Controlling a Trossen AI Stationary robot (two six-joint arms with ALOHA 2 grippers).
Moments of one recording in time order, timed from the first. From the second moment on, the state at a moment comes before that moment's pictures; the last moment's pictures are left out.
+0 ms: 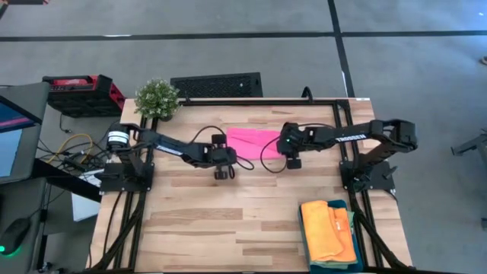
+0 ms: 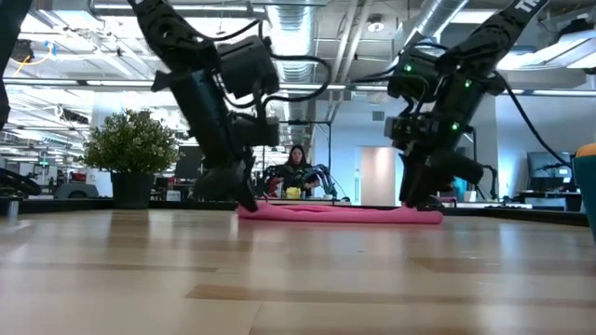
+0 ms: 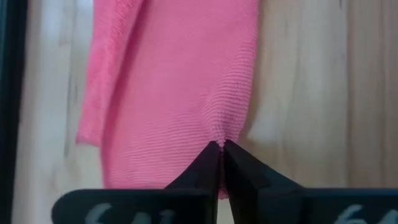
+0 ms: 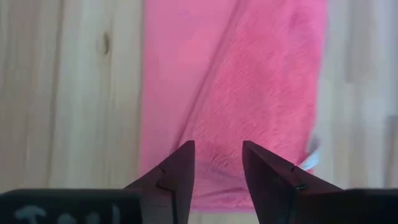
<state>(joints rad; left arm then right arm) 0.07 1.78 0.91 -0.19 -0.42 0.21 -0.28 1.50 0.69 -0.28 0.13 -0.49</state>
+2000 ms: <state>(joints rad) 0.20 2.29 1.95 -0.34 -0.13 0.67 -0.20 0.94 0.69 -0.74 0.23 -0.13</state>
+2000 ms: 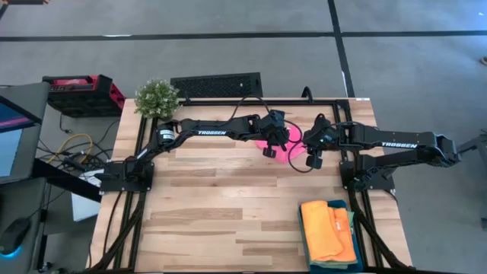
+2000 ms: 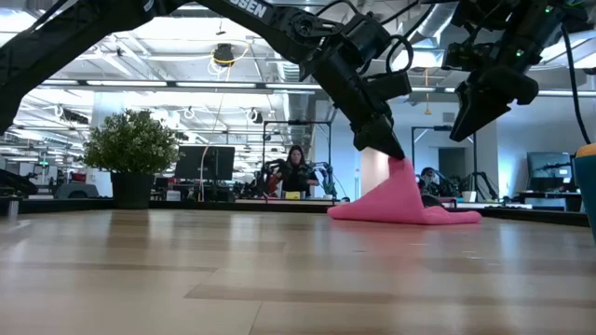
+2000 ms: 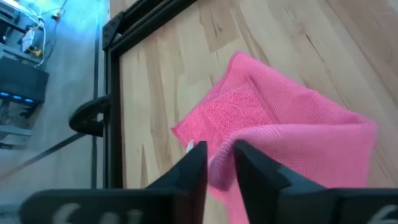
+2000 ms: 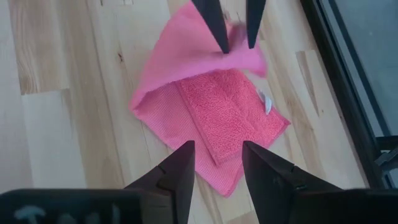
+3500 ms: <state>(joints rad) 0.07 2.06 1.95 -0.91 -0.25 0.40 -0.23 1.45 0.60 -0.32 0.28 -0.51</state>
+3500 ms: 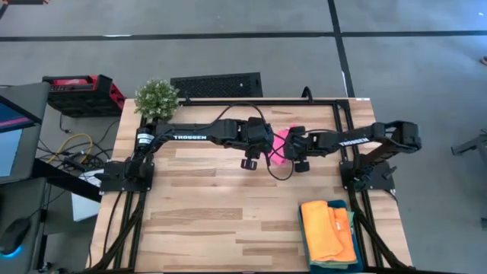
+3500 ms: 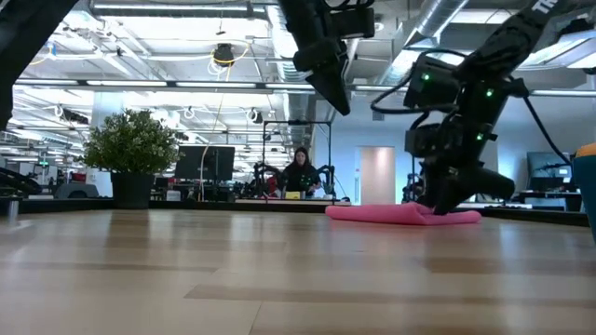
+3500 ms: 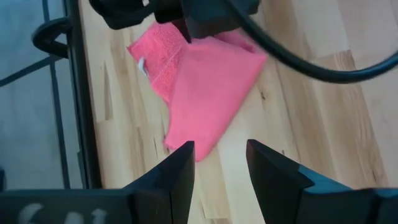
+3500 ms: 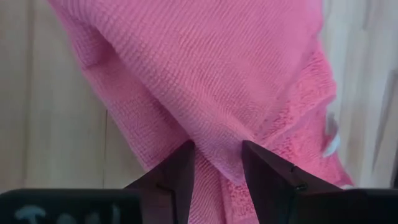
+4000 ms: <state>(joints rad) 0.07 2.06 1.95 -0.93 -0.25 0.40 -0.22 1.48 0.62 -0.34 0.31 -0.47</state>
